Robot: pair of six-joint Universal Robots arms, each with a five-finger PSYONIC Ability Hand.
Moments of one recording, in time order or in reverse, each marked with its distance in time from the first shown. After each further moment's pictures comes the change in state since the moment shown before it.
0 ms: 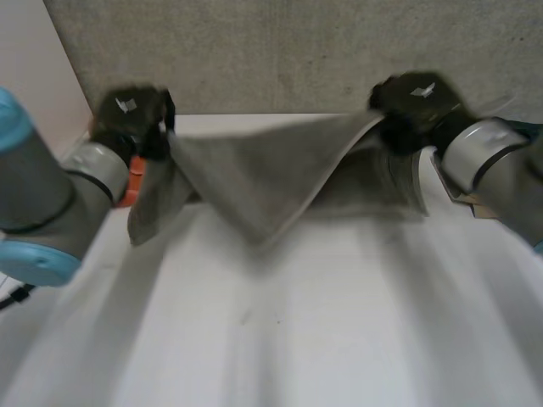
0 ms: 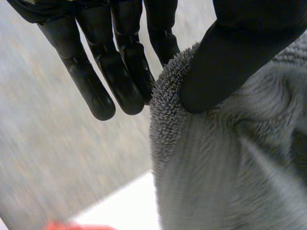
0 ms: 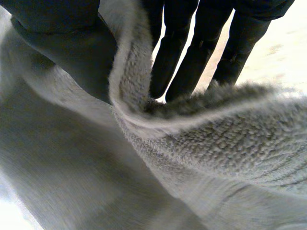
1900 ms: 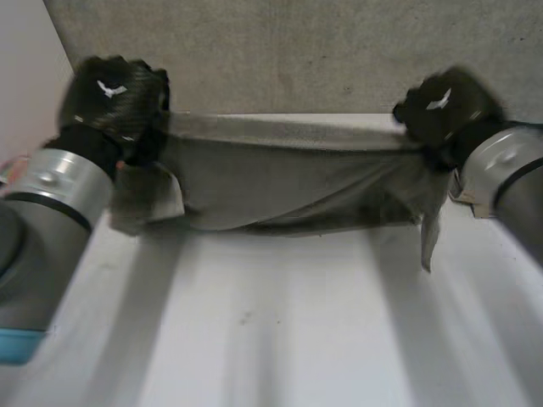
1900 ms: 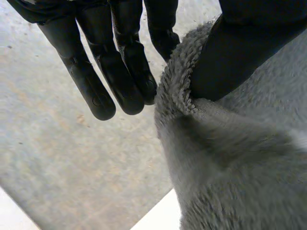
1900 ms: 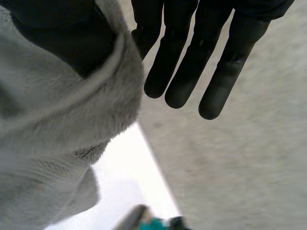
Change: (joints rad) left arm -0.137 0.371 -0.180 -0.061 -0.142 0.233; right arm 0.077 -0.216 0.071 0.184 0.292 -0.513; left_hand 0.014 -0.002 -0.002 -0.004 0.011; right_hand 0.000 0.000 0.004 0.002 0.027
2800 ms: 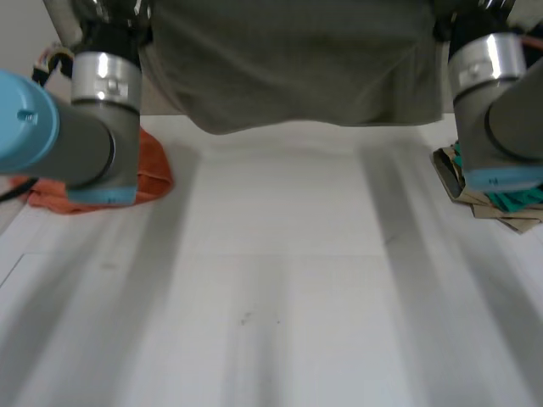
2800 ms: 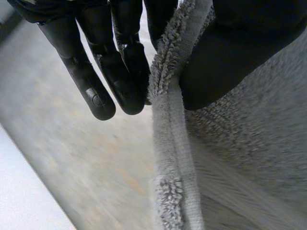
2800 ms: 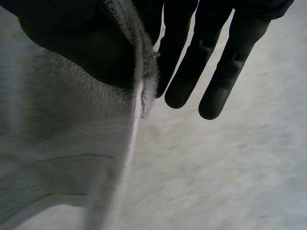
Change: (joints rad) left arm 0.052 -0.431 0.372 0.641 0.032 0.270; right arm -0.053 0.338 -0.273 -0.751 0.014 -0.069; left_hand -0.001 0.003 0.002 0.004 0.024; right_hand 0.000 0.001 0.001 0.001 0.027
